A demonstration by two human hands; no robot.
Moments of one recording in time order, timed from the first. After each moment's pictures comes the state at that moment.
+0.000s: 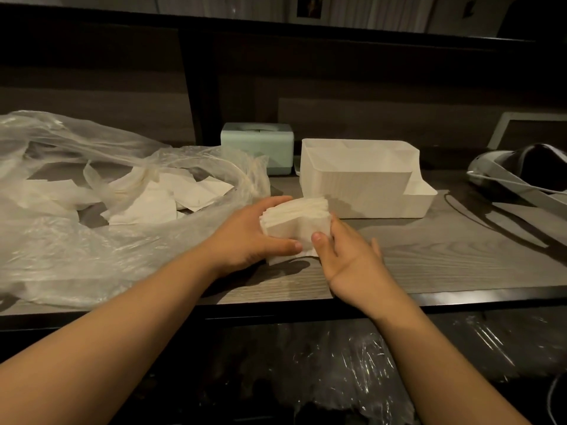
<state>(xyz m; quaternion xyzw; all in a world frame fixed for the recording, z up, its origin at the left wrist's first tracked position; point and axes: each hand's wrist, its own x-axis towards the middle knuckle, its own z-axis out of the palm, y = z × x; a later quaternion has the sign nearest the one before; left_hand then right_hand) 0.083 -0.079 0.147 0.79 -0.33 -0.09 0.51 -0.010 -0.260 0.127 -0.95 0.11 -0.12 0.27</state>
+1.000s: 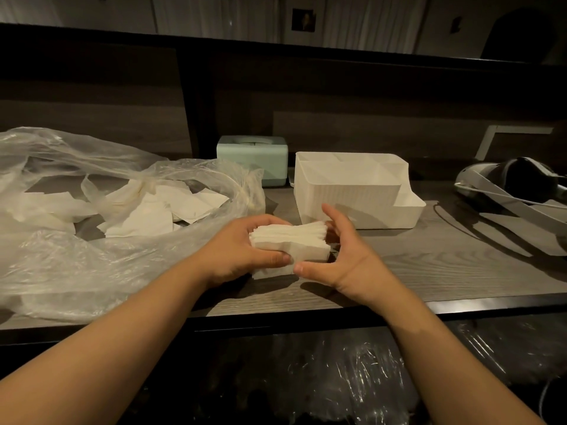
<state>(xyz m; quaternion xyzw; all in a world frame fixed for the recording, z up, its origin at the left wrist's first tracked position) 0.090 -0.072 0.146 0.75 -0.35 -0.15 0.55 -0.016 -0.278 0.144 -0.85 0.02 -0.09 0.52</state>
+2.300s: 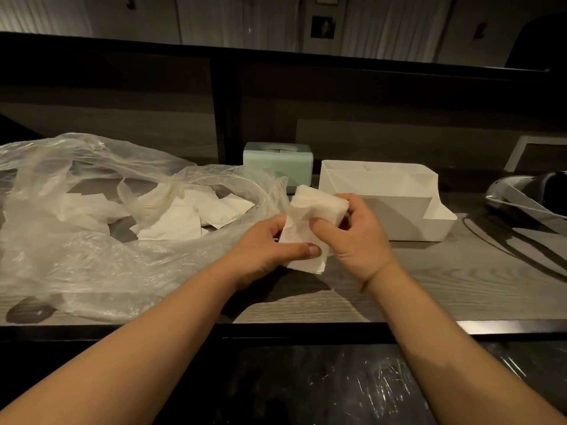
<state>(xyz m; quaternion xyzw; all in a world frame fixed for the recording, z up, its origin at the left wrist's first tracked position) 0.090 -0.074 0.149 0.73 -0.27 -0.16 0.61 0.014 -0.232 0.183 -0.76 0.02 -0.21 0.62</state>
